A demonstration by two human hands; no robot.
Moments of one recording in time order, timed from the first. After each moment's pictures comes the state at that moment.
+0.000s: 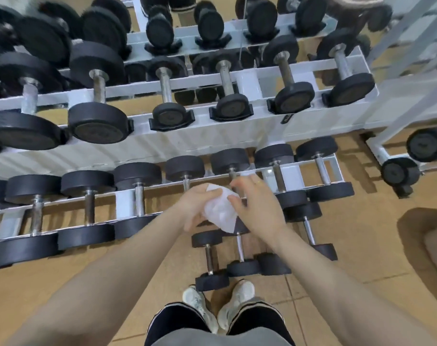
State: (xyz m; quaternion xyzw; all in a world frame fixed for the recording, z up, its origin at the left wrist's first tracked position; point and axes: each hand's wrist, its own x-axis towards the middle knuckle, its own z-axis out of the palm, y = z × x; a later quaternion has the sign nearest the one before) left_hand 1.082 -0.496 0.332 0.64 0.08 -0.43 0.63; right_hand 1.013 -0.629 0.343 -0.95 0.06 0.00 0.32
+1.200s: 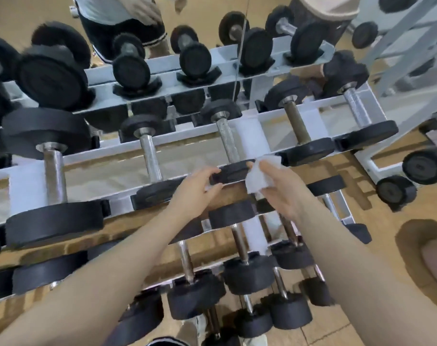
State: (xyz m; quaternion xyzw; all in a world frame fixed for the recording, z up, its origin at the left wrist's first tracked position) left_hand 1.355 -0.547 0.304 0.87 -0.30 -0.17 0.34; right_hand 1.276 -0.721 0.332 -0.45 0.31 0.00 0.84
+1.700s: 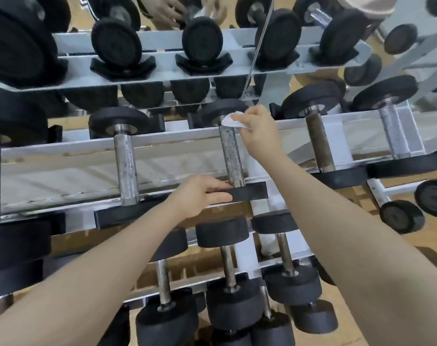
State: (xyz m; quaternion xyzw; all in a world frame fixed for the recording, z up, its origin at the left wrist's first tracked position) left_hand 1.424 -0.600 0.249 0.81 -0.25 -0.34 0.41; right_hand 1.452 -0.776 0.280 -0.94 0.13 -0.07 0.31
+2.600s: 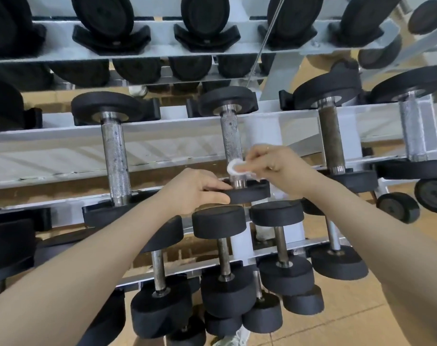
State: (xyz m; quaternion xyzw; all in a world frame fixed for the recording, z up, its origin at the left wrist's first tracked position) left_hand 1.442 -0.596 0.250 0.79 -0.30 -0.37 0.38; right_hand 1.401 -0.801 0.285 -0.93 -0.11 0.12 0.33
